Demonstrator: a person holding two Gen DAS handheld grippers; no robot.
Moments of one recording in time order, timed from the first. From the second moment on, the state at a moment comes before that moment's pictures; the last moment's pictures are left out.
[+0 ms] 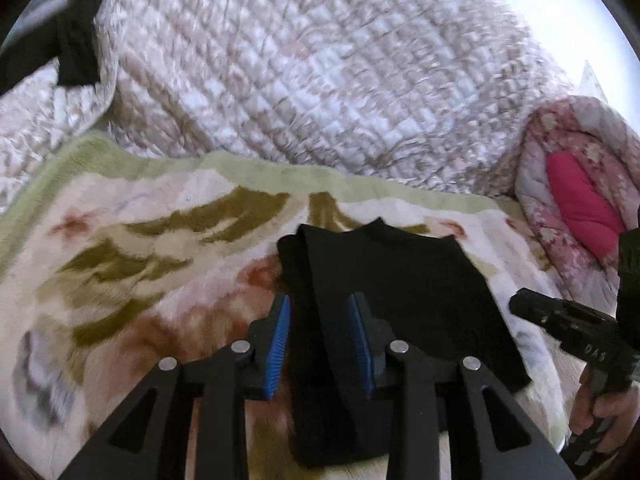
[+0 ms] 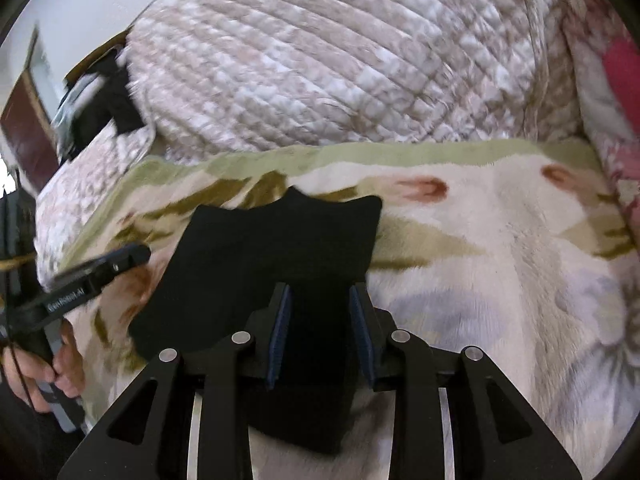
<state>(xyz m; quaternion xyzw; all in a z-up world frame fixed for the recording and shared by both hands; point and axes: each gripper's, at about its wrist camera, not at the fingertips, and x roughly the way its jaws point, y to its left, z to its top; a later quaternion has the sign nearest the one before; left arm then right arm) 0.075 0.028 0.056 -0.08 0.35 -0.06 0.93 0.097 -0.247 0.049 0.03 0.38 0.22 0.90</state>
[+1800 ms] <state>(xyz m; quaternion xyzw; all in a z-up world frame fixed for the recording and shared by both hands) -0.011 -0.019 -0.007 0.00 0.41 -0.02 0.91 0.006 -0.224 -0.007 -0.06 0.41 0.19 0.89</state>
